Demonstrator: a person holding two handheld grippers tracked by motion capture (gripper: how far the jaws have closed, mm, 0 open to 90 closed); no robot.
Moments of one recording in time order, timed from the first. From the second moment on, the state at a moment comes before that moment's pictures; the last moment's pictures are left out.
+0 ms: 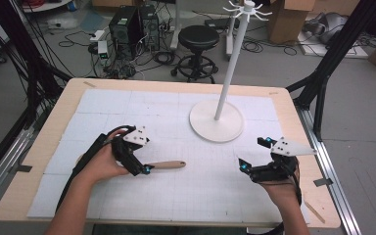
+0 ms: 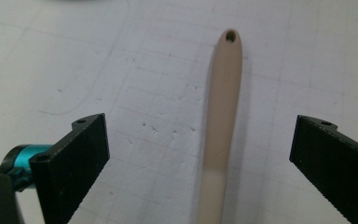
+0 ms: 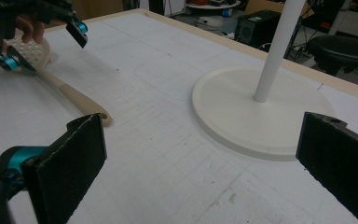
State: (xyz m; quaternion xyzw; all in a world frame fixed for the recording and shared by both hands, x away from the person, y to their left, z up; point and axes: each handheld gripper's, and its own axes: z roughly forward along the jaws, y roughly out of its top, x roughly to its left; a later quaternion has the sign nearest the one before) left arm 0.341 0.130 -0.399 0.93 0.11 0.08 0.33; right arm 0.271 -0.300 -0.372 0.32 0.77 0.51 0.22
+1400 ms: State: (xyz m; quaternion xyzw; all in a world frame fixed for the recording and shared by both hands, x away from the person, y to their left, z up) left arm 0.359 0.093 -0.414 0.98 0.07 0.00 0.18; right arm 0.269 -0.303 -0.375 0.32 0.77 0.51 0.22
